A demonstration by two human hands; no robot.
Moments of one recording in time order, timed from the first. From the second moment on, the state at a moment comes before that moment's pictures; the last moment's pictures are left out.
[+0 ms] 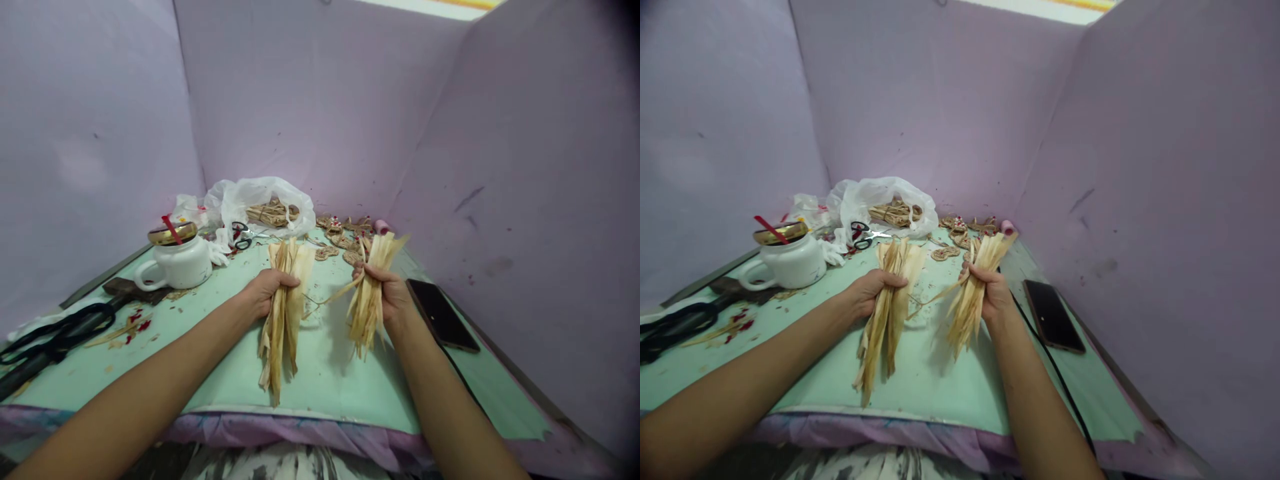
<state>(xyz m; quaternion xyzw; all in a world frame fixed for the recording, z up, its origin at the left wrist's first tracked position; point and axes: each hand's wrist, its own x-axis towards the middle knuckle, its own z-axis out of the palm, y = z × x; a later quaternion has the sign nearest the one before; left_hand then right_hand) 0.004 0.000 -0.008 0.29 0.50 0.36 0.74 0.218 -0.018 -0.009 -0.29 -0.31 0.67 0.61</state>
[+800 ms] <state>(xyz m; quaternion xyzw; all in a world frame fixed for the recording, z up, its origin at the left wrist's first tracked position) 0.009 -0.009 -0.004 0.33 0.52 0.36 0.70 0.216 -0.022 -0.008 -0.23 -0.28 0.85 0.39</state>
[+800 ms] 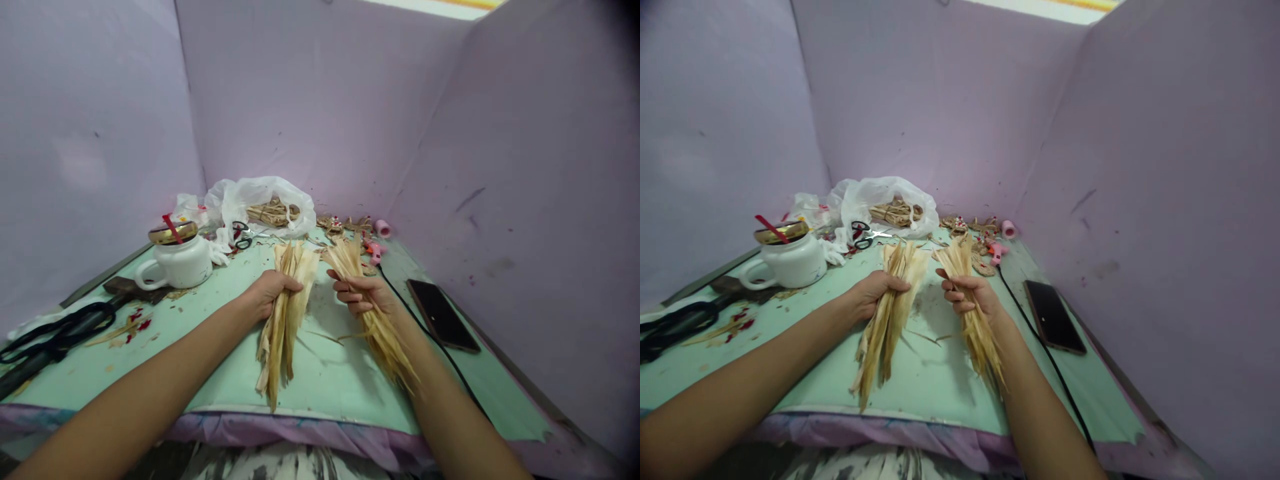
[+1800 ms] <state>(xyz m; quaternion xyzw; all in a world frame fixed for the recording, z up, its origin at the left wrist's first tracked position) 0.020 -0.022 -0.010 0.42 0.48 0.41 0.65 0.150 -0.032 -0.033 -0.47 -0.45 0.55 0.52</state>
